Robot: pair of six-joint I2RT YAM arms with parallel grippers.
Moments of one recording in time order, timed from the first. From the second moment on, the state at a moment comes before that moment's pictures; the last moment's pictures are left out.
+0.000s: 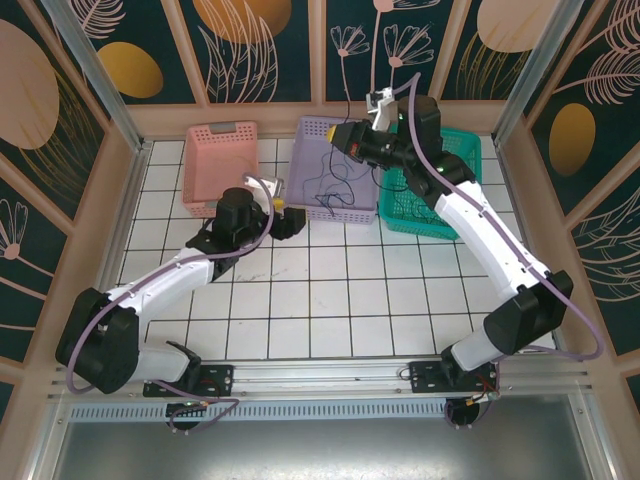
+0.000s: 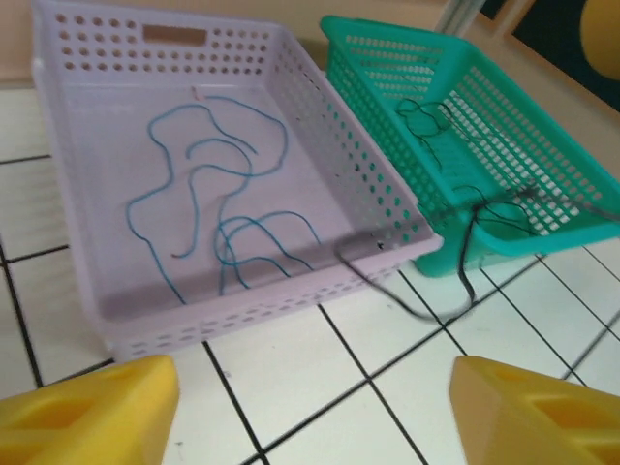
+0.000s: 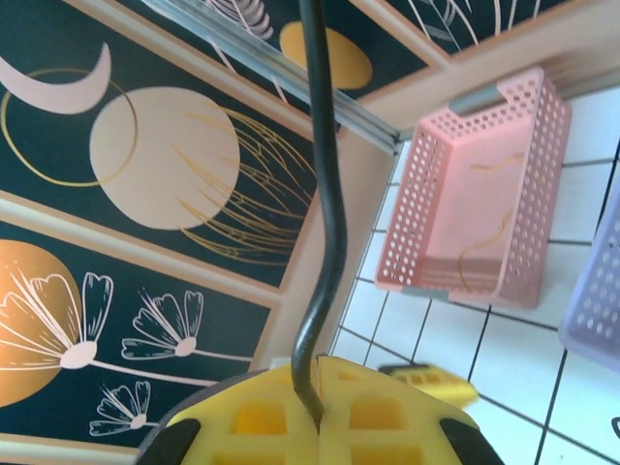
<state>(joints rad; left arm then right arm) -0.53 1.35 0.80 0.17 0.19 -0.25 0.49 1.52 1.59 -0.32 -0.55 0.84</state>
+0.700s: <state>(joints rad) -0.61 1.33 0.69 0.28 0.12 0.26 0.49 1.60 1.69 -0.51 -0.73 0.80</state>
